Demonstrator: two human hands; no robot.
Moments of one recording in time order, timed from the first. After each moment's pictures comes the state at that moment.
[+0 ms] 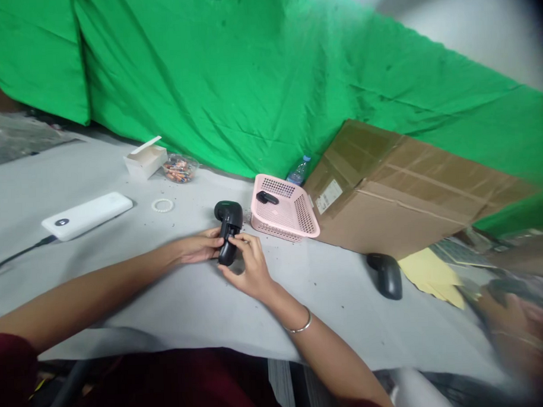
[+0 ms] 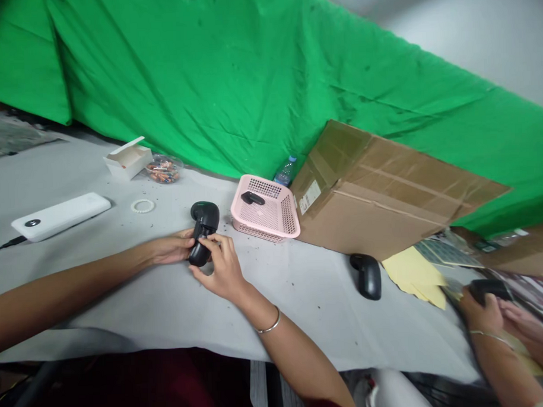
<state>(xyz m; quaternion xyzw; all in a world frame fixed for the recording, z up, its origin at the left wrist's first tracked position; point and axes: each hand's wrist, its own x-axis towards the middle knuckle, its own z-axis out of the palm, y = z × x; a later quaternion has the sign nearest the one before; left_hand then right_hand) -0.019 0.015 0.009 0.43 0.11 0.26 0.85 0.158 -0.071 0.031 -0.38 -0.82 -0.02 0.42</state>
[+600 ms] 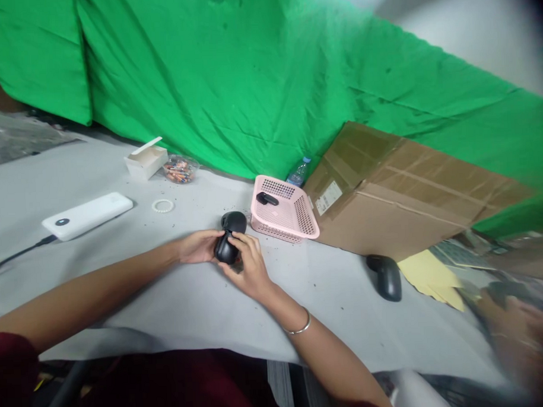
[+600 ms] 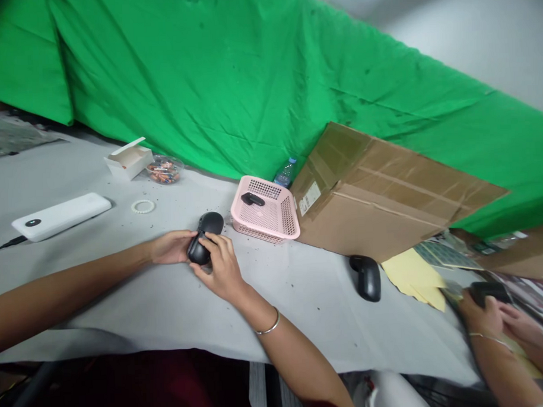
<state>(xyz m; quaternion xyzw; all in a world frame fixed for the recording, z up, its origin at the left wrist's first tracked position) -0.020 0.023 0.004 0.39 0.10 0.18 0.90 0.158 -0.069 0.027 -0.38 -0.83 -0.03 0.41</state>
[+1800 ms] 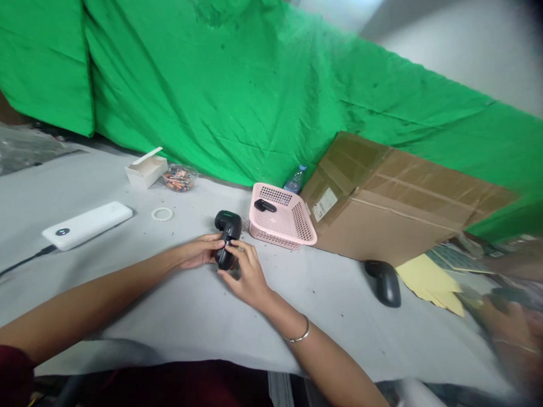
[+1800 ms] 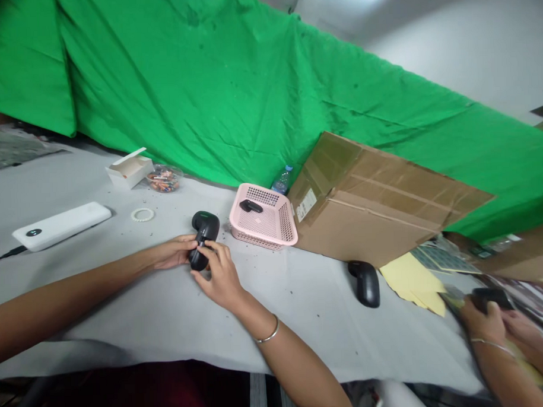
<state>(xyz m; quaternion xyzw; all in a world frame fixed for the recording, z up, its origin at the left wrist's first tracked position) -0.019 0.020 0.011 0.45 0.16 0.27 0.84 0.161 -0.069 0.024 -0.39 -0.83 0.02 0.41</state>
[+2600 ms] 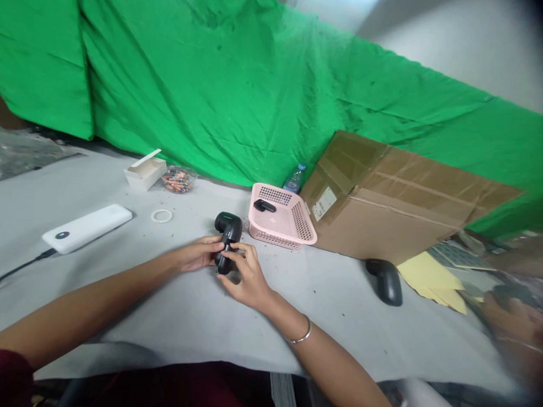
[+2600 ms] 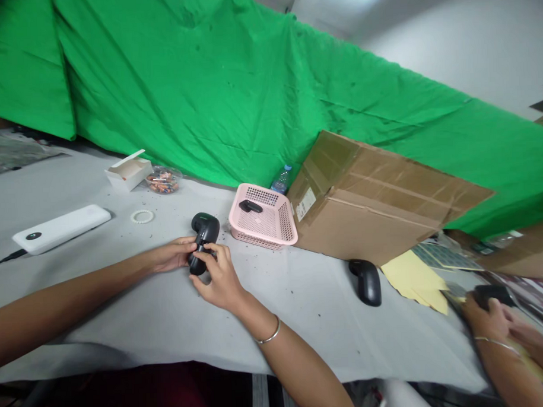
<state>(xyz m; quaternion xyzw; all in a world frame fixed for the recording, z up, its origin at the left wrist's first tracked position) -0.018 0.017 0.010 0.44 0.16 0.27 0.84 0.159 -0.073 0.029 -0.36 -0.84 0.01 0.41</state>
